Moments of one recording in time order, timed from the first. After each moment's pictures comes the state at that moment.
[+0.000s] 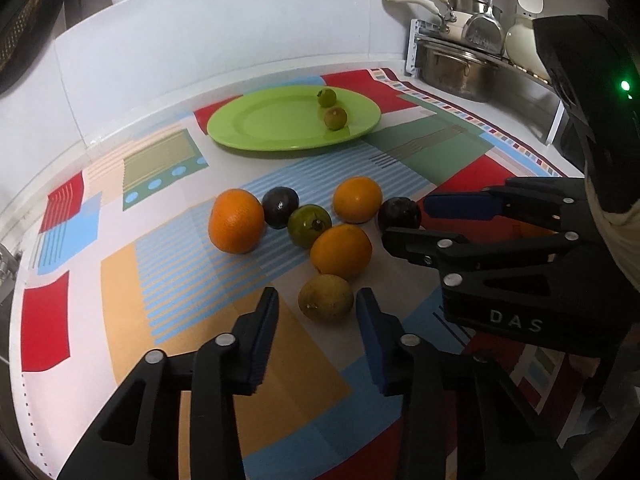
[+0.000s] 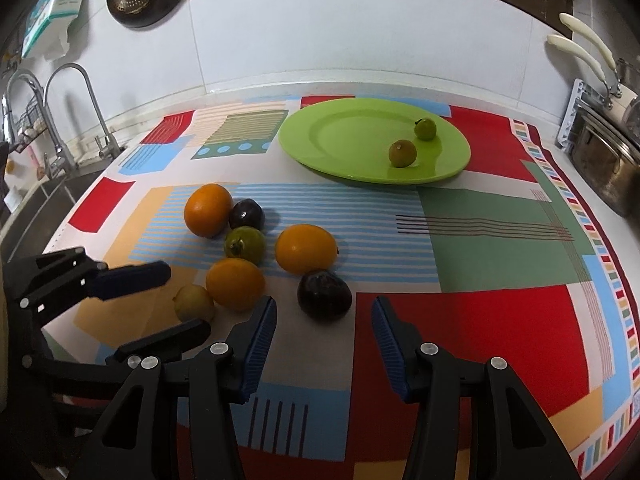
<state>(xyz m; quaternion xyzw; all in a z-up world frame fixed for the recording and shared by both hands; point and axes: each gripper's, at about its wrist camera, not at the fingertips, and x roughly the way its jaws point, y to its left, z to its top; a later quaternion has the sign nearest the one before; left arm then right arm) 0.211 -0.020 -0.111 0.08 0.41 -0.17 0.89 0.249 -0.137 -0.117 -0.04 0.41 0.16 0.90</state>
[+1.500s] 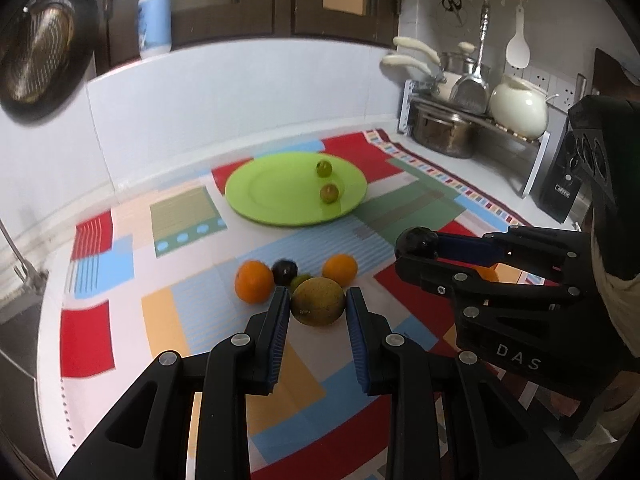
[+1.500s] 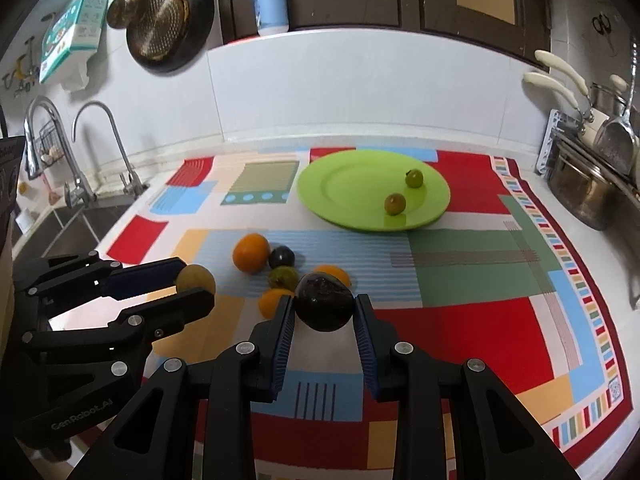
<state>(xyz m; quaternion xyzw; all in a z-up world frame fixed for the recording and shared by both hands) 0.179 -0.009 -0.034 0.05 0.34 -0.17 0.92 0.199 -0.142 -0.053 -0.02 0.34 0.16 0.93</state>
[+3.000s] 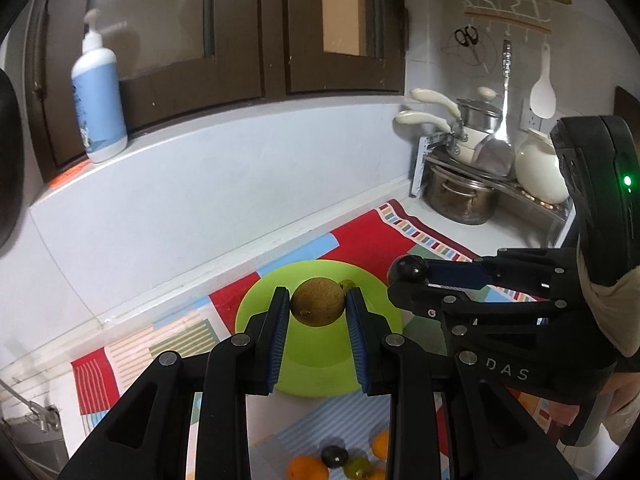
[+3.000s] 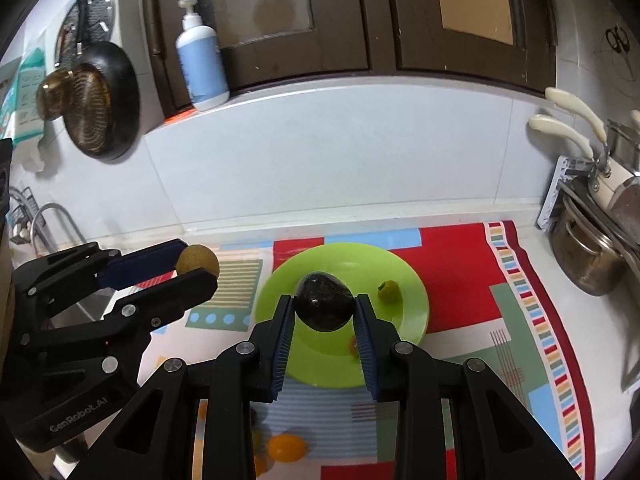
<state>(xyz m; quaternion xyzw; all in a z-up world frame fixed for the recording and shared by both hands) 0.351 -0.026 0.050 0.07 0.30 -0.20 0.93 0.354 -0.160 0.022 0.02 0.34 0.14 0.93</state>
